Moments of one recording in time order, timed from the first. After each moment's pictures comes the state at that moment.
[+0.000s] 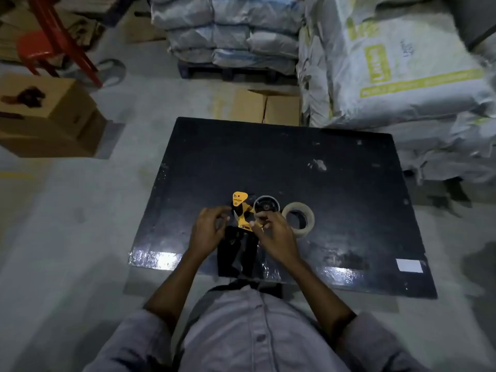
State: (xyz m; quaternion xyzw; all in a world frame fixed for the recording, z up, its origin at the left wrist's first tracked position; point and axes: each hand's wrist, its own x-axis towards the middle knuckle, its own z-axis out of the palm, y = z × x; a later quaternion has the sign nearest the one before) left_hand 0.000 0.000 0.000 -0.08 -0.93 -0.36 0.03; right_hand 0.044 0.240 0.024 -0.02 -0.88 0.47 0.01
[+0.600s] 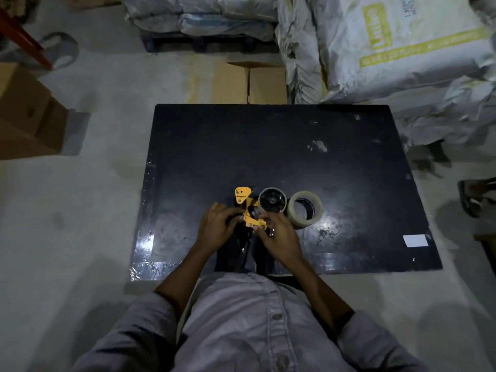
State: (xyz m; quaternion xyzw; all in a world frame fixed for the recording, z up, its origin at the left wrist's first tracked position) left_hand -0.039 -0.005 -0.043 -0.20 -0.93 -0.31 -0.02; right_hand 0.043 0.216 -0.005 -0.09 -0.91 0.40 -0.03
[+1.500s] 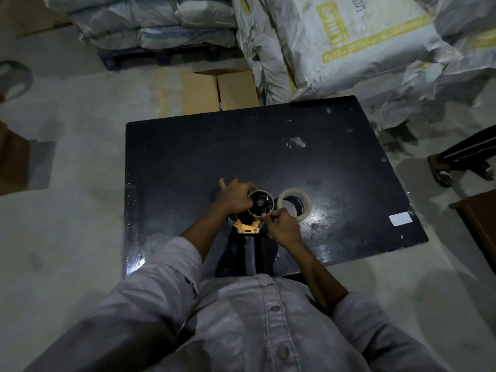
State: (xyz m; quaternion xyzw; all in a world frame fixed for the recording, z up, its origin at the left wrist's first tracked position) left_hand -0.151 0.101 -0.017 -0.30 -0.90 -0.14 -0.26; right_hand 0.016 0.238 -0.006 -0.32 -0.85 0.40 -0.12
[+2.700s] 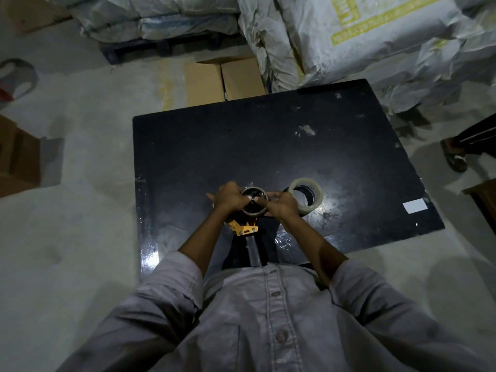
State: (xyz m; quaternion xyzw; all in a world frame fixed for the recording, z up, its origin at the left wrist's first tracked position) left_hand -0.134 0.060 -0.028 -0.04 -0.92 -0.24 -0.31; right_hand -0.035 0.221 -0.039 -0.40 -0.69 0.59 -0.12
